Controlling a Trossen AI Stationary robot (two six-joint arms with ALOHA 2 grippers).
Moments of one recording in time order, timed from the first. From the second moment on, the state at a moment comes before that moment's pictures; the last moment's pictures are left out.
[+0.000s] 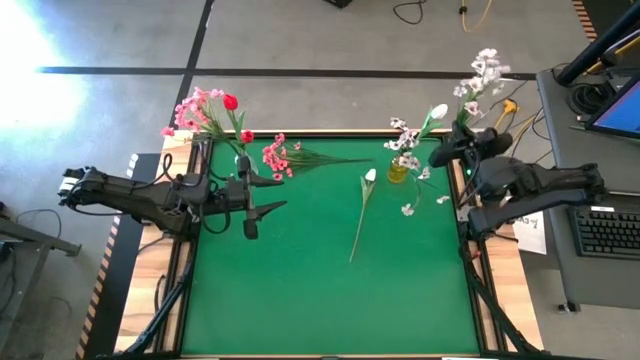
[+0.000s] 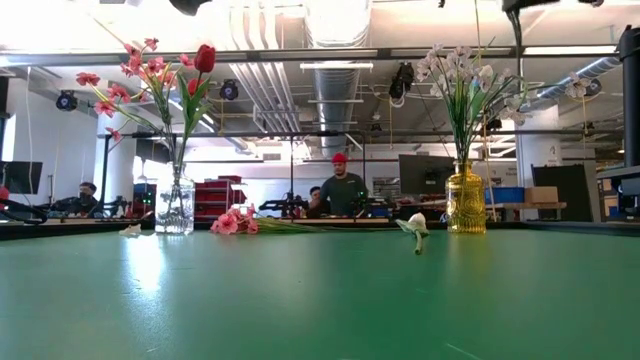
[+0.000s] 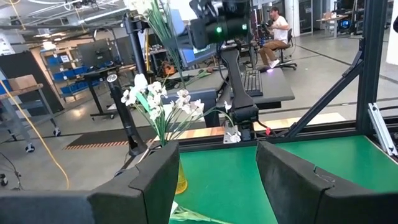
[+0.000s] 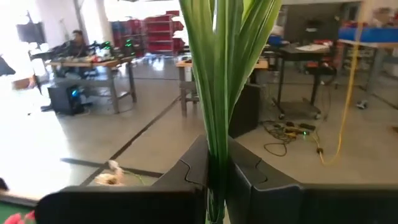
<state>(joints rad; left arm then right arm) -0.14 0.89 0.69 0.21 -0.31 0.19 0.14 0.66 0.93 -0.41 1.45 0.24</state>
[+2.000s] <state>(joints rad) -0.14 0.89 0.69 0.19 -0.31 0.27 -0.32 0.72 0.47 0.45 0.79 -0.10</state>
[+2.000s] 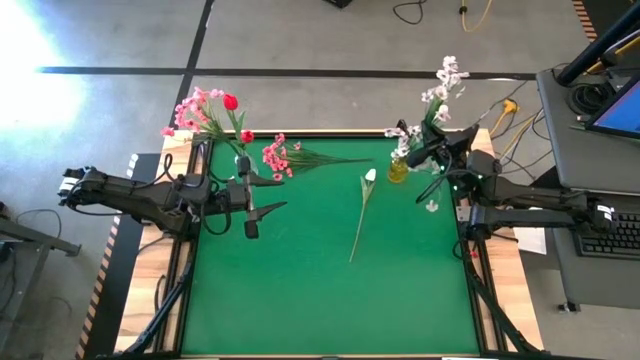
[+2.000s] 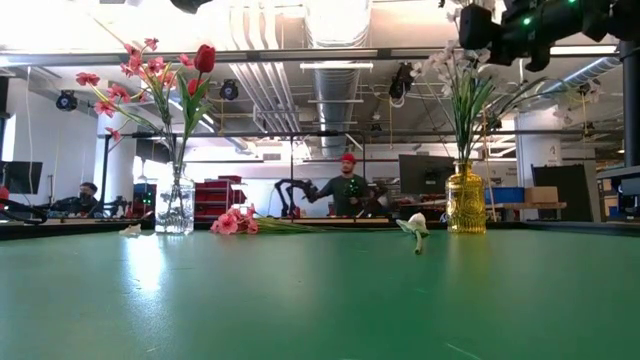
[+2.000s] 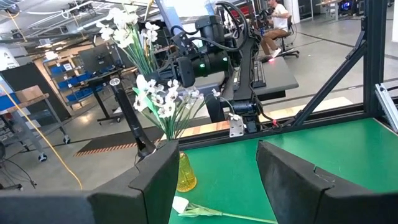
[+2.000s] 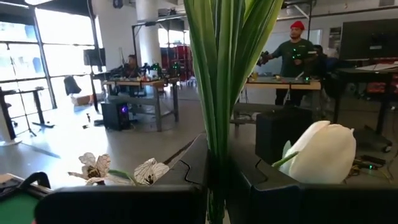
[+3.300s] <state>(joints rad) -0.14 0.89 0.69 0.16 -0.36 0.28 -0.33 0.87 0.40 0.69 0.85 -0.14</state>
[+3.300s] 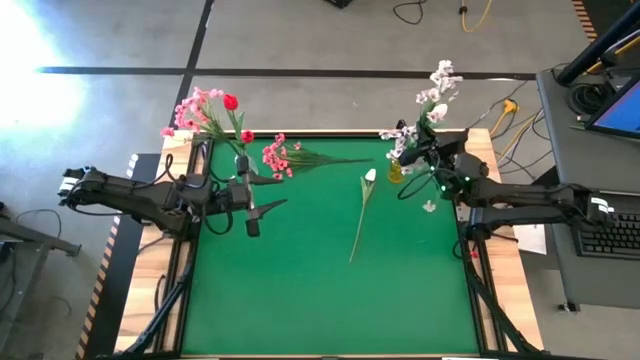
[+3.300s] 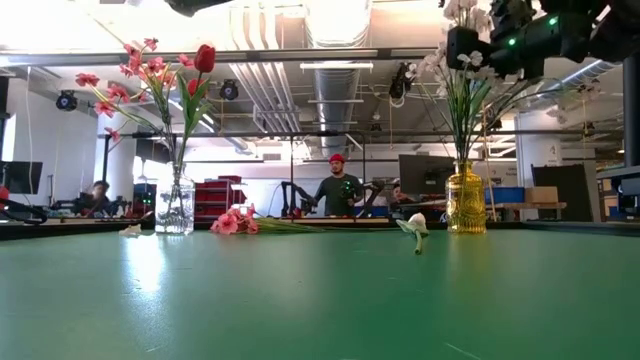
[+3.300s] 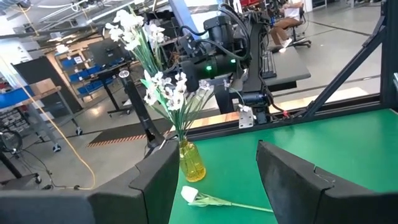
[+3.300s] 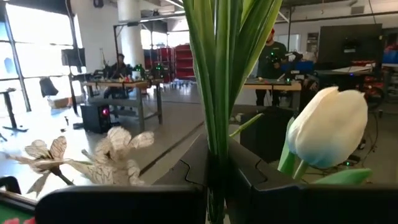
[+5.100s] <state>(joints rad) -0.14 0.89 0.69 0.16 -0.36 0.28 -0.33 0.86 0.42 0.60 0.80 -0.04</state>
